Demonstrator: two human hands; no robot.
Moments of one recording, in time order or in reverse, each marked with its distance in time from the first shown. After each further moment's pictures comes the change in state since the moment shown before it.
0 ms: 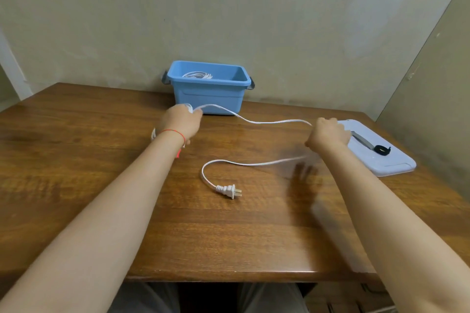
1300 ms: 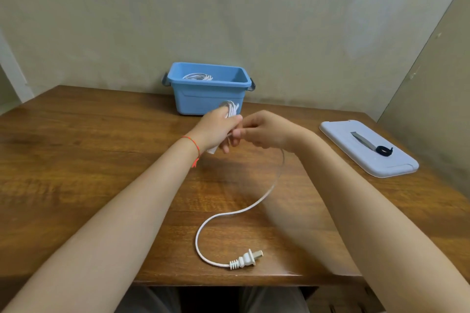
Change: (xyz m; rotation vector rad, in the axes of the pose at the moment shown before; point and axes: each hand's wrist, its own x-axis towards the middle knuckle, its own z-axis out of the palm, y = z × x) left_hand -0.029 0.033 0.020 -0.376 -0.377 0.370; right_hand -0.056 -0.077 -0.039 0.711 -0.512 -0.850
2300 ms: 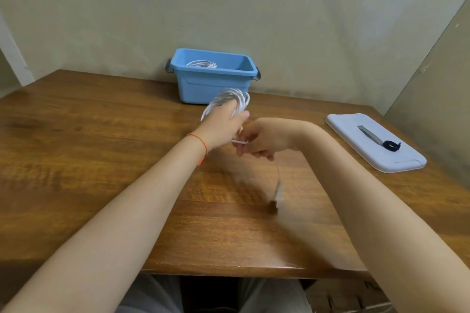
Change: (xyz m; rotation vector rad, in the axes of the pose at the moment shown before) left_hand 0.003 -0.018 0.013 0.088 0.062 0.132; right_hand -0.004 -0.009 0.014 -0.282 -0.244 0.160
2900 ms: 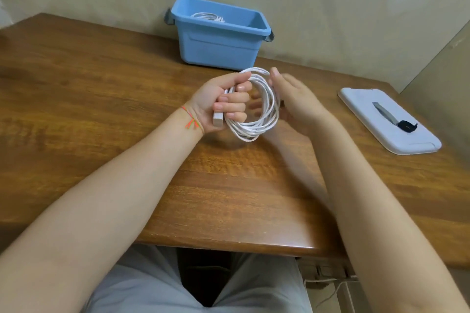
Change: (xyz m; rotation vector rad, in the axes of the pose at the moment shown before) left_hand -0.008 -0.031 -0.001 -1.360 -0.624 -0.334; right_hand 0.022 0.047 0.026 0.963 0.402 -0.064
